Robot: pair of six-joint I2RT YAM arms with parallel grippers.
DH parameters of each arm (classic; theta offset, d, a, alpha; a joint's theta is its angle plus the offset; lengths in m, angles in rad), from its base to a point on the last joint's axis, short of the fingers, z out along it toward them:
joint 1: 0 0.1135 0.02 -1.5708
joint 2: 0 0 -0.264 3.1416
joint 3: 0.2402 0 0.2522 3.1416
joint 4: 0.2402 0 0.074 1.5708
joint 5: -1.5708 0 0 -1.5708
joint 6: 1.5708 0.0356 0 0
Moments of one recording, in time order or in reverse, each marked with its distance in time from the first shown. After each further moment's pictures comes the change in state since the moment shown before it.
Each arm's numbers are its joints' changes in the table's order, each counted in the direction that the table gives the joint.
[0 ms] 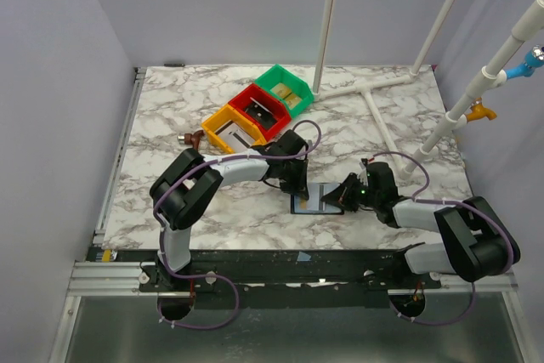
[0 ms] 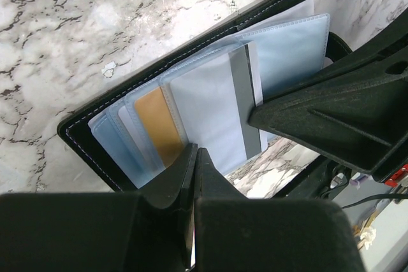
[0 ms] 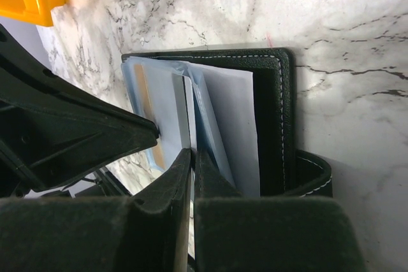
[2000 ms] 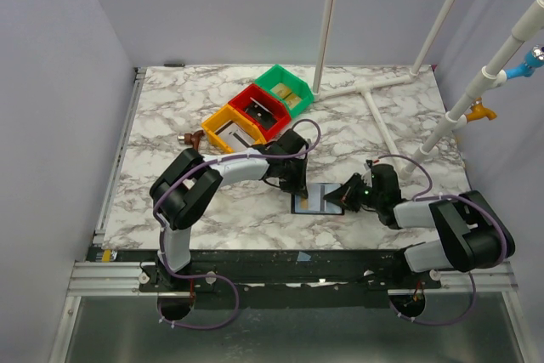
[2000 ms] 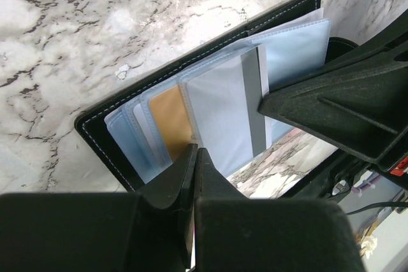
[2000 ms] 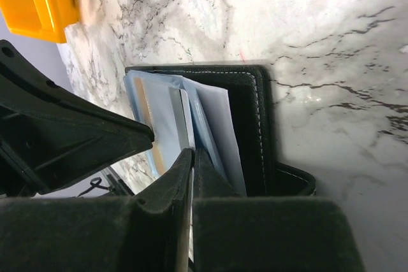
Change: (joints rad) left arm -0.003 0.001 0.013 0.022 0.037 -0.008; right arm -0.051 0.055 -0.039 -0.126 0.037 0.039
